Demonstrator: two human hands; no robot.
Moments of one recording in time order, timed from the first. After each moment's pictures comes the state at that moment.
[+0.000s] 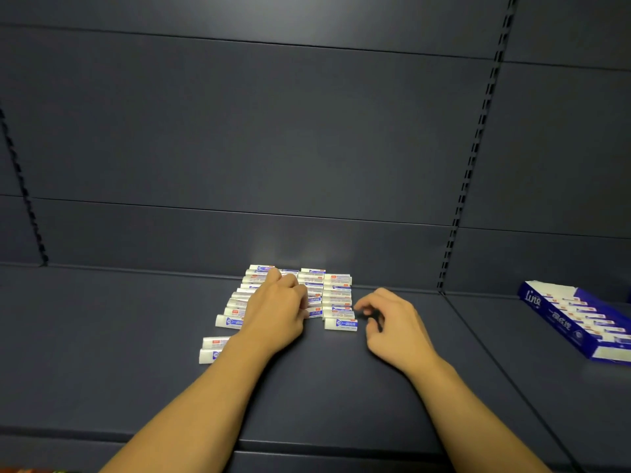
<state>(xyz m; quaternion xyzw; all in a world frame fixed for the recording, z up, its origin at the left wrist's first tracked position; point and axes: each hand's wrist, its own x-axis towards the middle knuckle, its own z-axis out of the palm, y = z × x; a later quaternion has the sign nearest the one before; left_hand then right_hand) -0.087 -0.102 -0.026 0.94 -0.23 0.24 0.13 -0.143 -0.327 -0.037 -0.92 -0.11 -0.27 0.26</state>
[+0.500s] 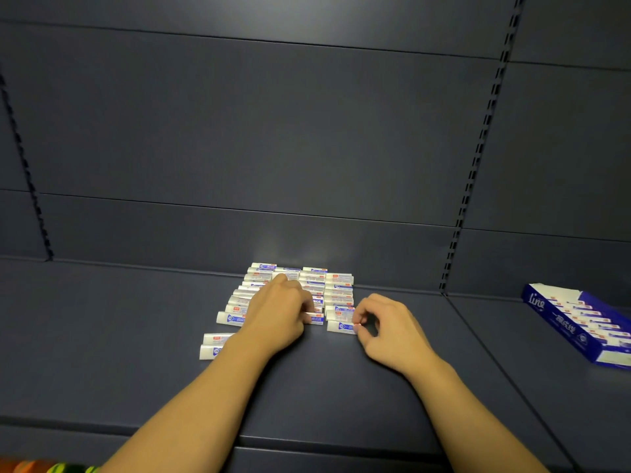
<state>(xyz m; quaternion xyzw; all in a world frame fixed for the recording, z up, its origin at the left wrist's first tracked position) -0.093 -0.101 -0.024 0.94 -0.24 0.21 0.13 -0.138 -0.328 -0.040 -0.93 -0.15 -0.23 0.23</state>
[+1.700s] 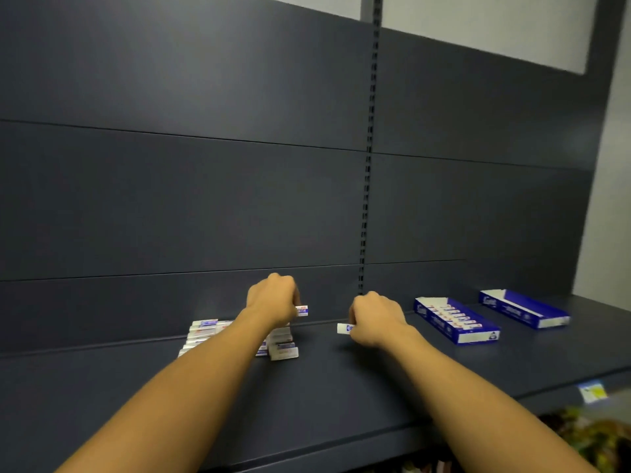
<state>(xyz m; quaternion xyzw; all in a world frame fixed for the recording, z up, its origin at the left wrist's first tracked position) -0.112 -0.167 0.088 0.93 -0.29 0.17 0.12 -0.224 -0.341 0.078 -0.98 0.14 -0.13 -0.03</state>
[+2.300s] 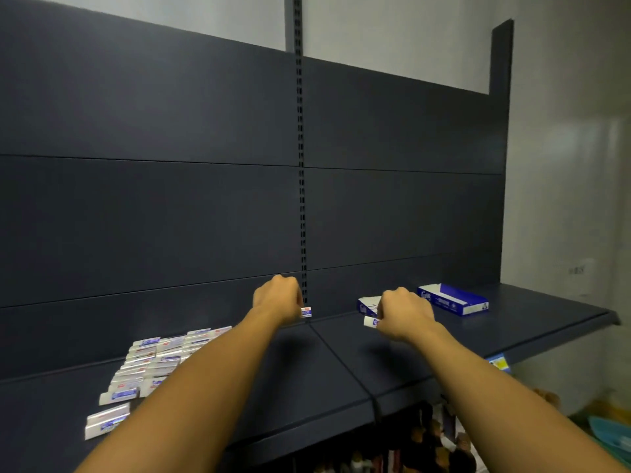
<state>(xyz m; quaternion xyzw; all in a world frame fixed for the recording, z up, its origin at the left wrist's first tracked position) -0.189 -0.278 0.107 0.92 -0.33 0.16 0.11 -0.348 -0.459 0.096 -0.95 0.27 -0.16 -0.03</state>
